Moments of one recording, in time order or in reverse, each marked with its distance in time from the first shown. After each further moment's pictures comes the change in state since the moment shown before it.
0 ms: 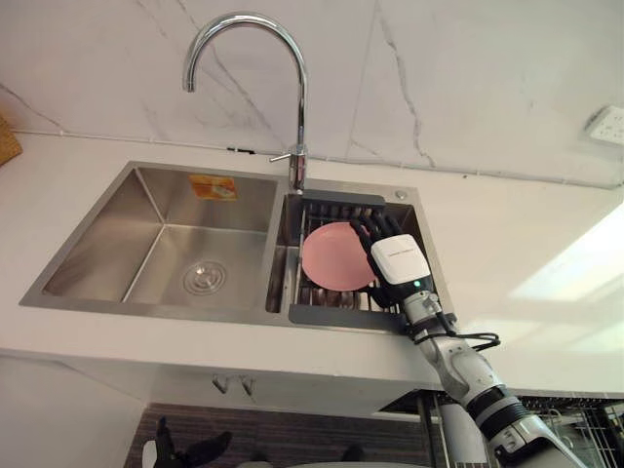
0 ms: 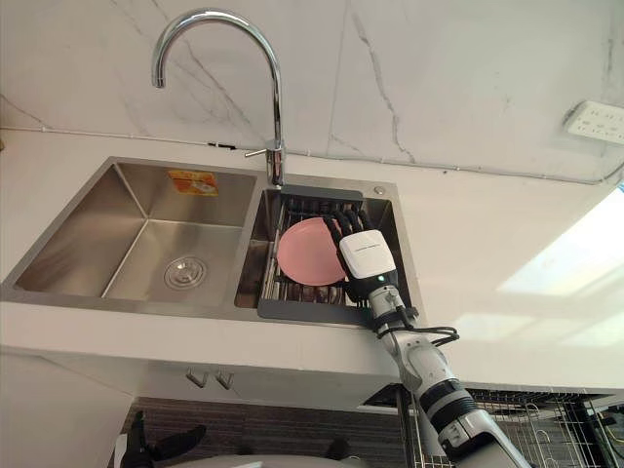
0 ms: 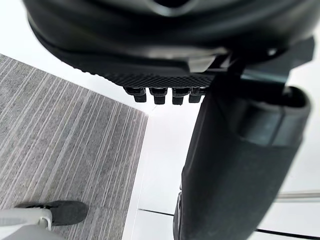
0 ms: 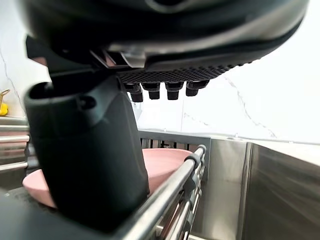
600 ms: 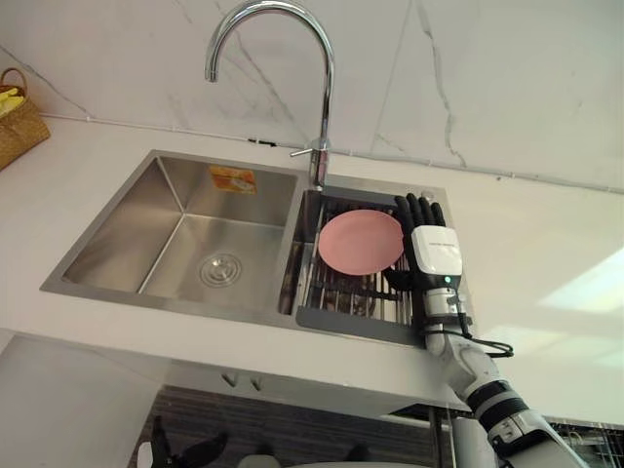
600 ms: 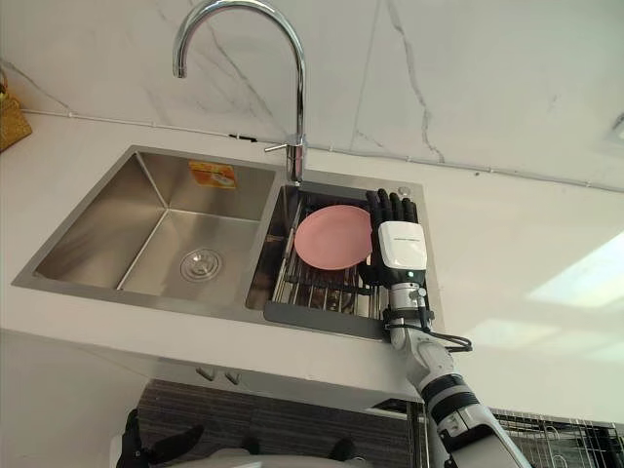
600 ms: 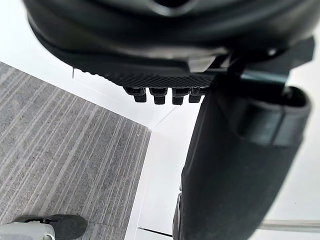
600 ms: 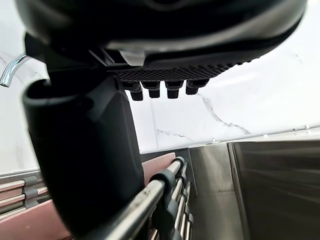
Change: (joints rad) left arm 0.043 -0.006 -0.008 -0.037 0.002 -0.049 0.013; right arm -0.025 0.016 -0.078 0.091 0.239 -0.002 -0.156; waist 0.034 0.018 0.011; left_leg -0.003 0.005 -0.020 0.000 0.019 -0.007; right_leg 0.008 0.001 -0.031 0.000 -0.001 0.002
